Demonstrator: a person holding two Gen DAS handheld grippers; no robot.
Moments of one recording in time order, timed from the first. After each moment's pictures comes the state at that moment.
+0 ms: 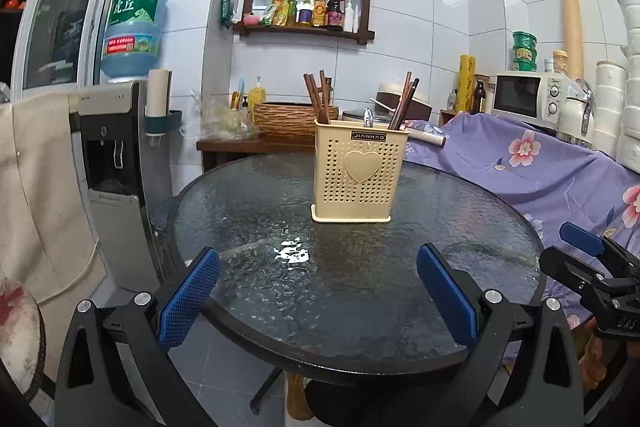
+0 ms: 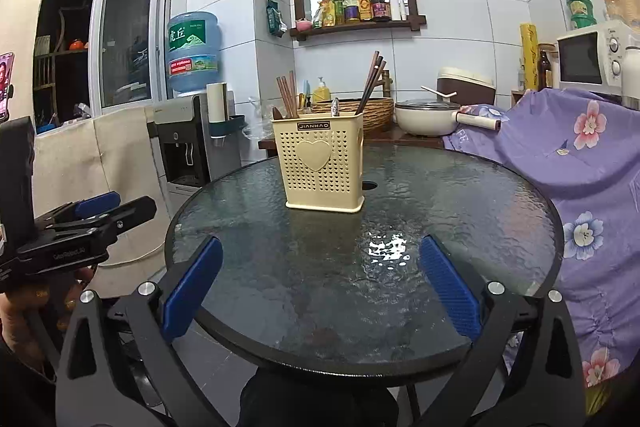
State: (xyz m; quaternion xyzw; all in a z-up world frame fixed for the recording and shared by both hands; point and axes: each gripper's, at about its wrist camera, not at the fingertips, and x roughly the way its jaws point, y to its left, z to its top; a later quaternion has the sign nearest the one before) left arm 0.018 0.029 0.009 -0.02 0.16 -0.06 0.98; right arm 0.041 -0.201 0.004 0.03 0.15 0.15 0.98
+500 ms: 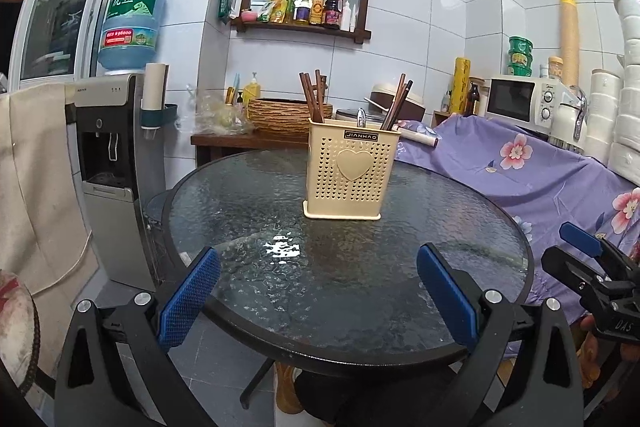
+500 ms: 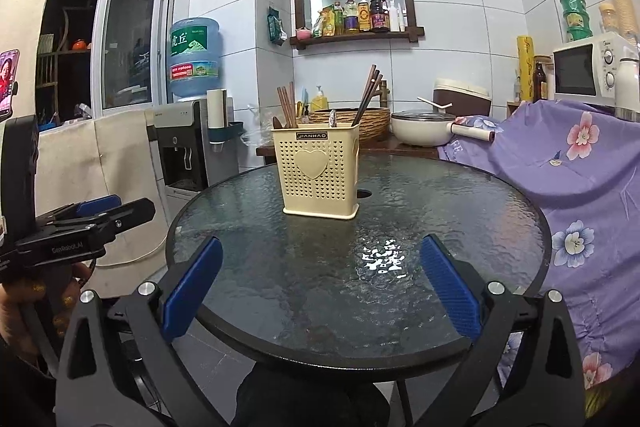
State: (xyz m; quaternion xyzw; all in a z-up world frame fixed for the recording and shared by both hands) left arm 0.010 0.033 0.013 -0.04 0.17 -0.07 0.98; right arm 0.026 -0.203 0.010 0.02 0.13 0.15 0.98
